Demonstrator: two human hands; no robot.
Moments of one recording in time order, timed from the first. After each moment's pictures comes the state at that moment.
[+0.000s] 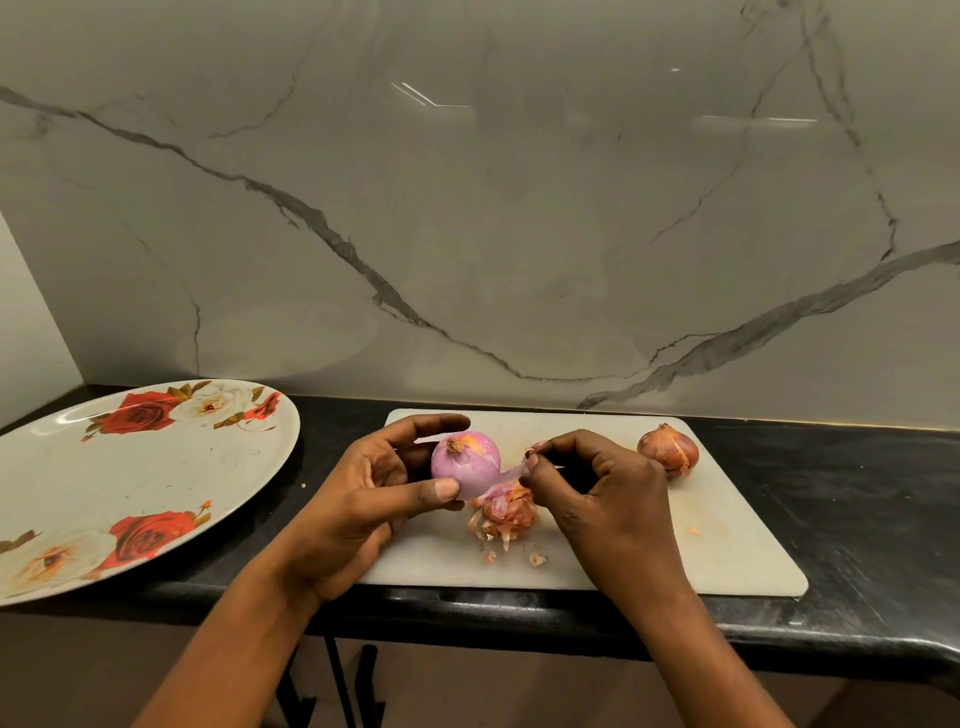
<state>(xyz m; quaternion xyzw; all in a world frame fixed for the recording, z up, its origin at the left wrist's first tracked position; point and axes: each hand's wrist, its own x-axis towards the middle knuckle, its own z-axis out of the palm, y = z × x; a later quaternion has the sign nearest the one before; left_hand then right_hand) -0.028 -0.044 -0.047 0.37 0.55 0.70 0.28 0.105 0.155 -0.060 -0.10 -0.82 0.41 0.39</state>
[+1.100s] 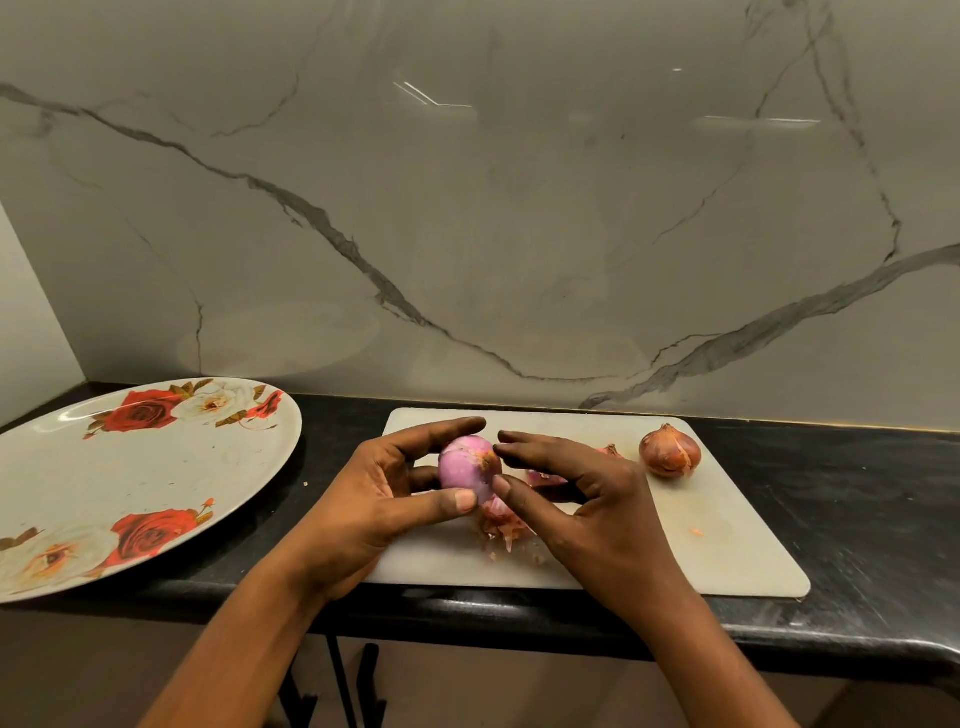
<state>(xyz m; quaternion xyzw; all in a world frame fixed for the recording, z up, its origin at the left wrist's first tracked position) -0.021 -0.041 -0.045 0.39 0.58 0.67 0.26 0.107 0.150 -0.058 0.04 -0.83 0.41 0.37</state>
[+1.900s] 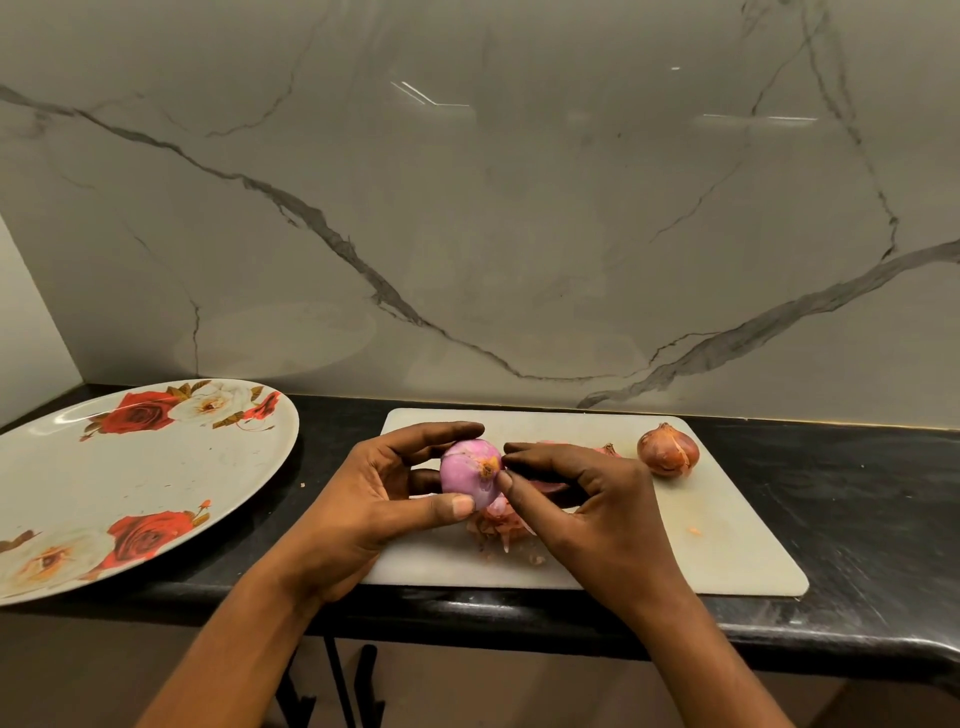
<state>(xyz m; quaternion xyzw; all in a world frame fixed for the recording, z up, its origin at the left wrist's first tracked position) -0.020 -0.041 -0.046 0.39 0.57 0.68 0.25 0.107 0.151 -0.059 0.02 -0.83 0.40 0.39</state>
